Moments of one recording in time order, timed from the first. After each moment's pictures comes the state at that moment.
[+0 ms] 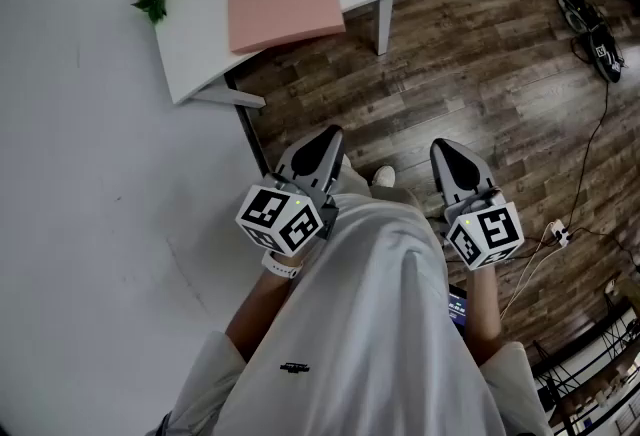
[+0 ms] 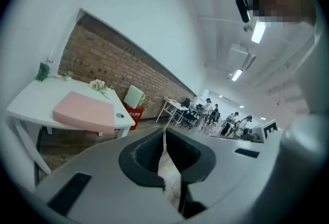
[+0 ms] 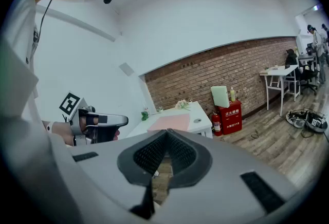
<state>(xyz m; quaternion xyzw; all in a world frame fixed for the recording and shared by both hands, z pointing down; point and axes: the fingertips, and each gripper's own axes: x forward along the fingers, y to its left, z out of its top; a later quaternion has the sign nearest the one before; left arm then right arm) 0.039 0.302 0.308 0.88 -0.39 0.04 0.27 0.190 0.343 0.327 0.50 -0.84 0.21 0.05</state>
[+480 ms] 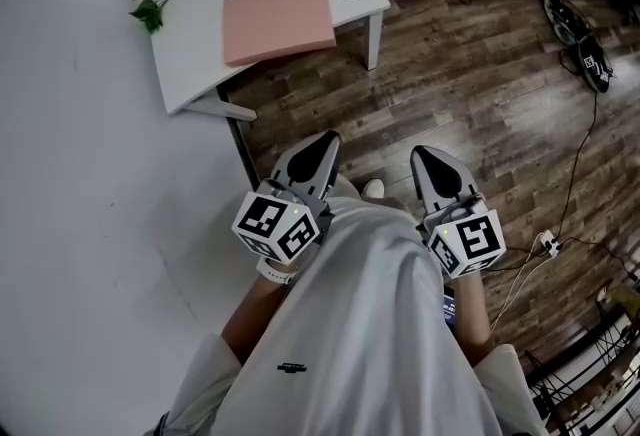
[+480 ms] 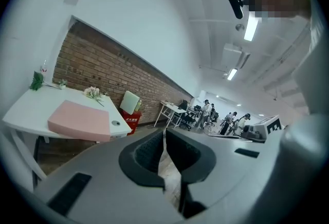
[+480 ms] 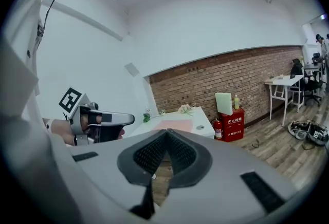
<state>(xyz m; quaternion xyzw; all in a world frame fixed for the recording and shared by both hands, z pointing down) 0.054 0.301 0.286 0.89 -0.39 0.04 0.24 0.176 0.340 0.305 0.49 -0.85 0.18 0.05</state>
